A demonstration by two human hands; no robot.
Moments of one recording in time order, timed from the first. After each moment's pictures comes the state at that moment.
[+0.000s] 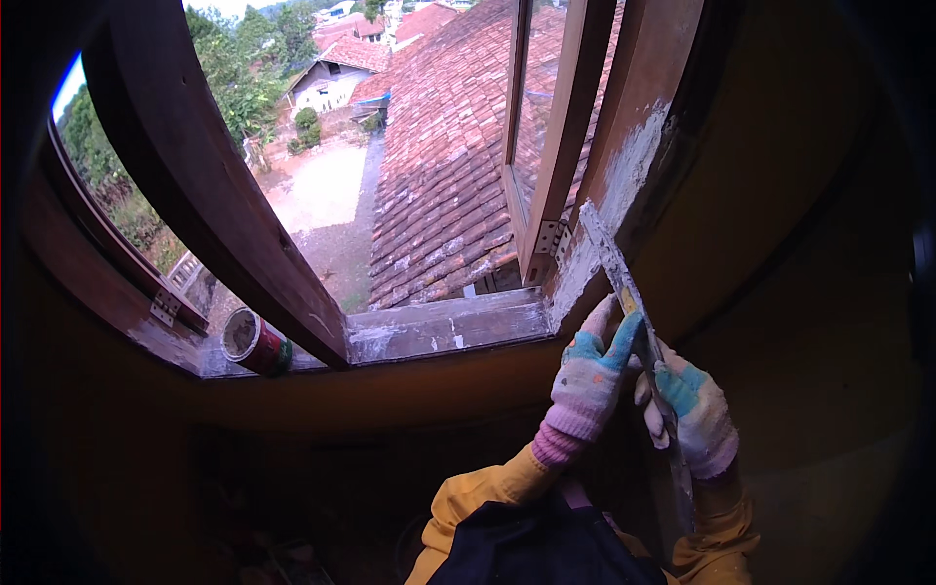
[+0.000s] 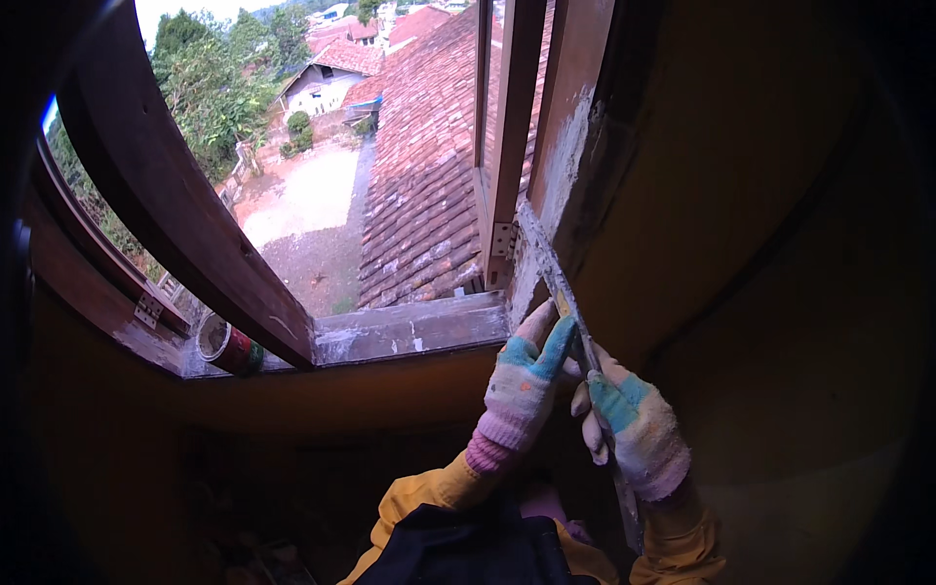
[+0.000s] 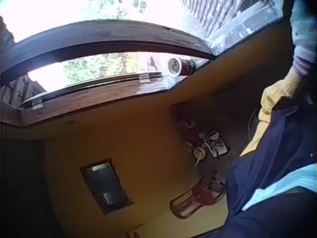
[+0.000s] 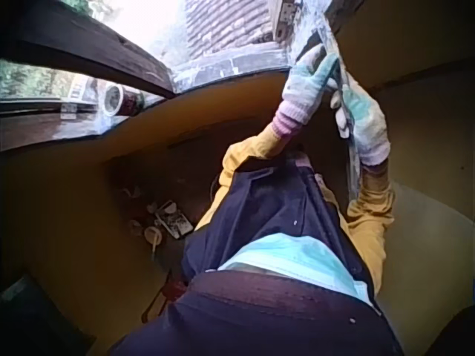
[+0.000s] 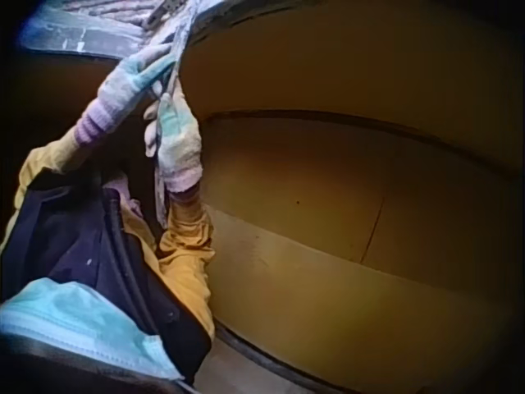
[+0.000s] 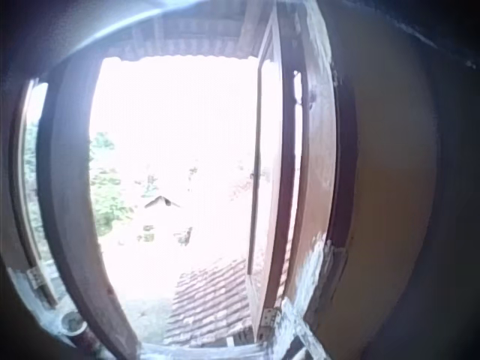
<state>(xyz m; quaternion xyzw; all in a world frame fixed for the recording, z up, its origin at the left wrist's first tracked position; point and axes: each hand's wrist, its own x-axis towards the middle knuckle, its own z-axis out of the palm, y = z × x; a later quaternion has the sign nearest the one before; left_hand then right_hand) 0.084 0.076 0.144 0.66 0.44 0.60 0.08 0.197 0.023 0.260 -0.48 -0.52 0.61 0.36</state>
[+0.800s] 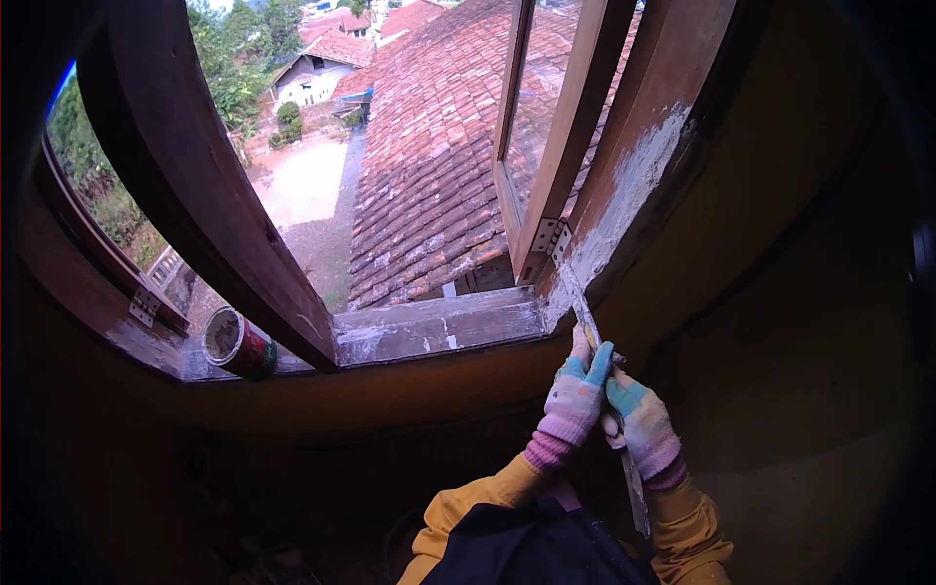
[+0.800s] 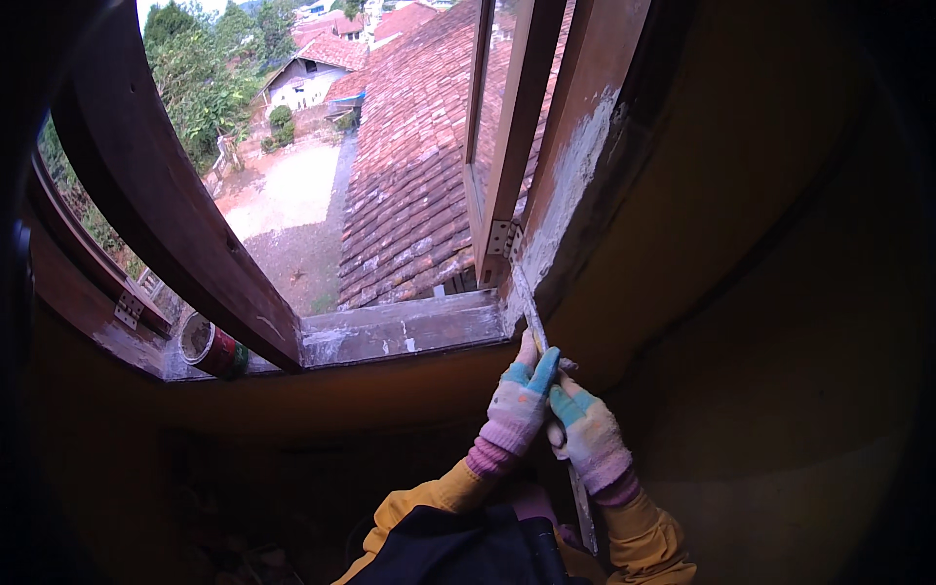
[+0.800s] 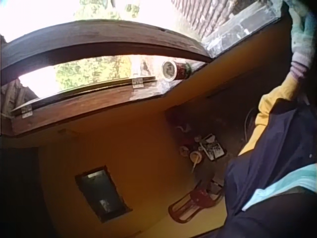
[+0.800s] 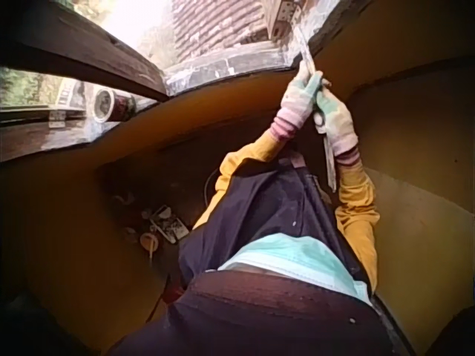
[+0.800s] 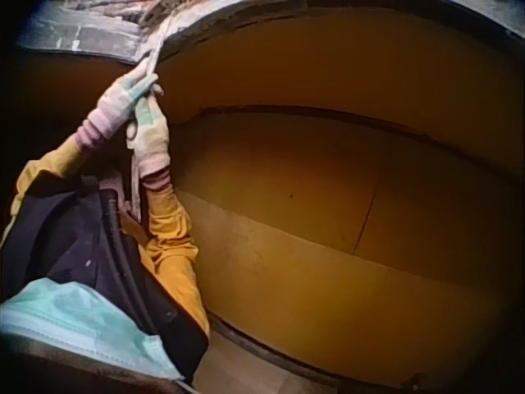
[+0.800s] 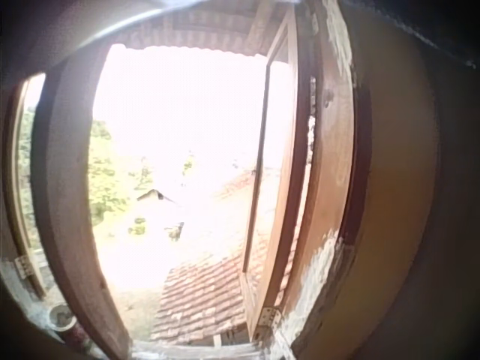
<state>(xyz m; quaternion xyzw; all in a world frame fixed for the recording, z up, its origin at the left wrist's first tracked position) 0.084 0.072 0.106 0.41 0.45 0.56 0.56 0.176 0.033 0.181 -0.54 -0.46 0.62 0.33</state>
